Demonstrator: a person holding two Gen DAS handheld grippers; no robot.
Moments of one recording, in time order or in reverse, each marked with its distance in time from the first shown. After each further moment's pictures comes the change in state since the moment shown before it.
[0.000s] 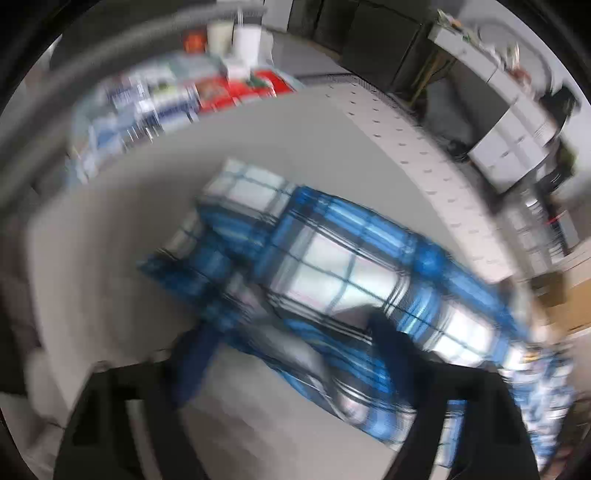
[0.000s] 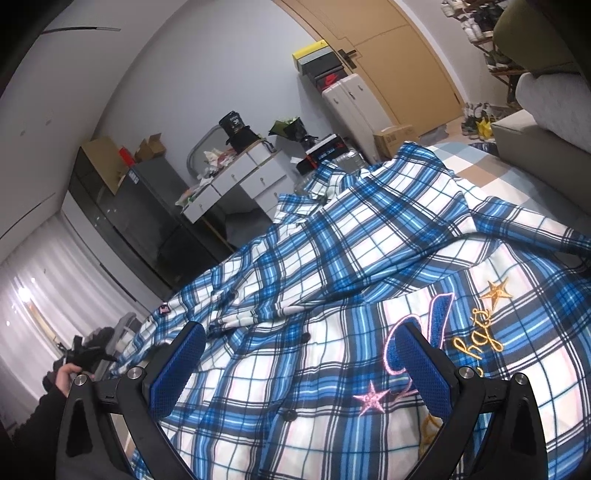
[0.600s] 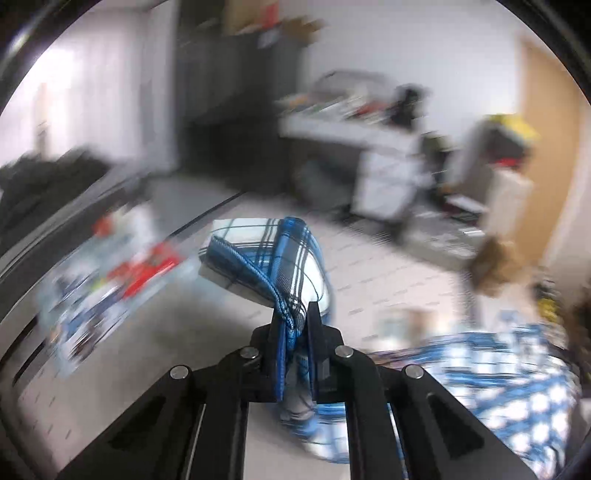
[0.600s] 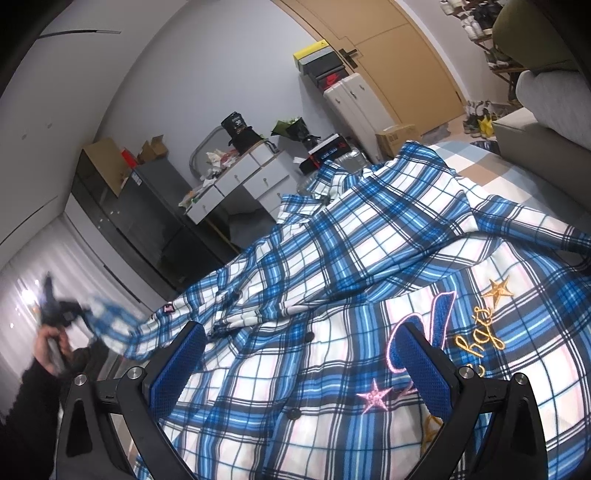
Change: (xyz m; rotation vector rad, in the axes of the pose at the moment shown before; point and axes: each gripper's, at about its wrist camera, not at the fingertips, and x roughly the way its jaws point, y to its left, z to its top) left arm -0.196 -0.087 -0.038 0.414 -0.490 -0.361; right arm -0.005 0.002 0.000 0.008 -0.002 0.015
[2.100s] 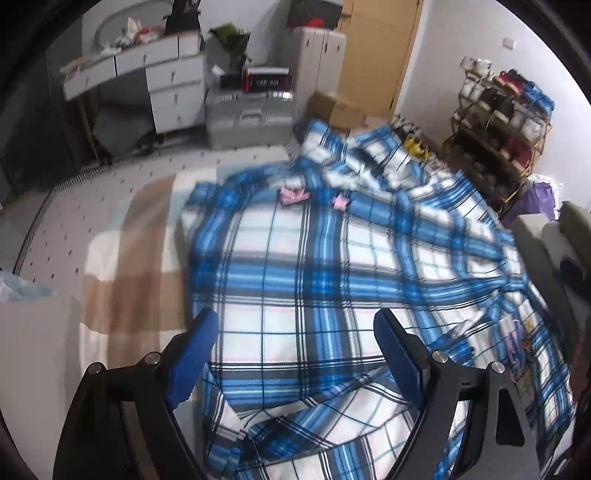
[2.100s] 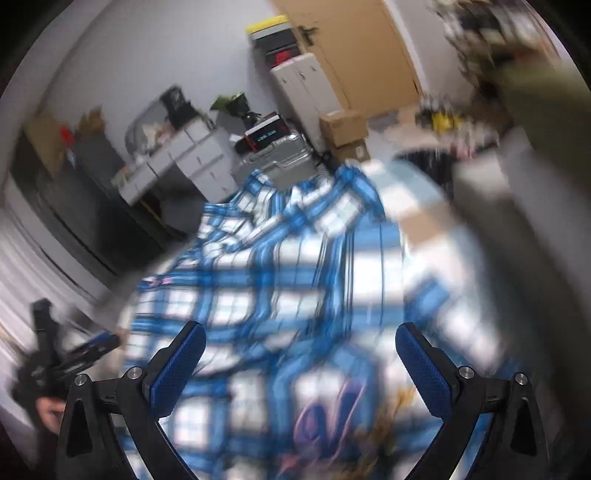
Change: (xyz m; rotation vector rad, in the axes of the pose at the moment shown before) left arm 0.055 -0.196 -0.131 0.428 0.445 -0.473; right arm 0.031 -0.020 0.111 -0.061 0.145 -0.309
